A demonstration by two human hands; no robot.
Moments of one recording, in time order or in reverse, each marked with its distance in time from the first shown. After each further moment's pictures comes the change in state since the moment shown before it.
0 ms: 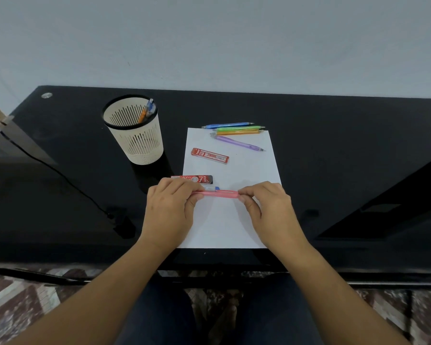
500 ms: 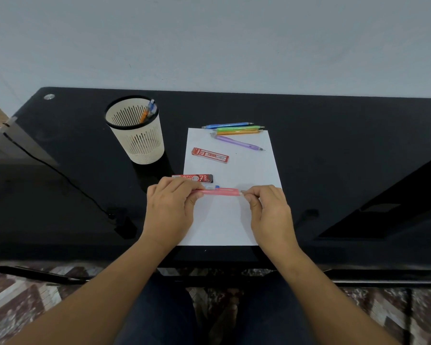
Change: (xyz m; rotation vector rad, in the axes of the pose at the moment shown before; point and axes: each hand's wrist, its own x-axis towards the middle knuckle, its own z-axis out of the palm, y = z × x) left_hand 0.001 0.001 -0.003 0.007 -0.031 -0.027; right_hand -0.012 -0.005 0.008 0.095 0.091 0.127
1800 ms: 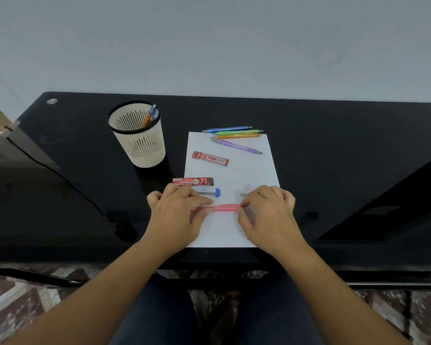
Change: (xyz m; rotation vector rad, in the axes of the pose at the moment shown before) left_hand -0.002 0.010 -0.013 0.075 -0.229 -0.042; right_hand 0.008 -0.009 -0.017 -0.446 -0.228 -0.101
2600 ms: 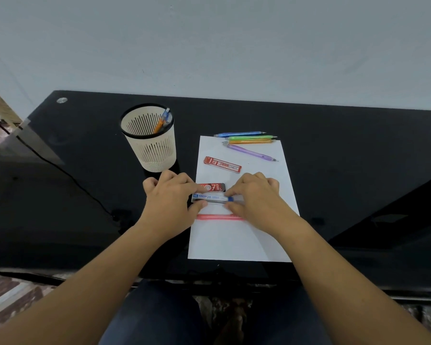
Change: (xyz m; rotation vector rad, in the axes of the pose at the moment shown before) left_hand 0.033 -0.024 -0.024 0.087 -0.075 -0.063; right_hand 0.071 -0.029 0.005 -0.030 -0.342 -0.086
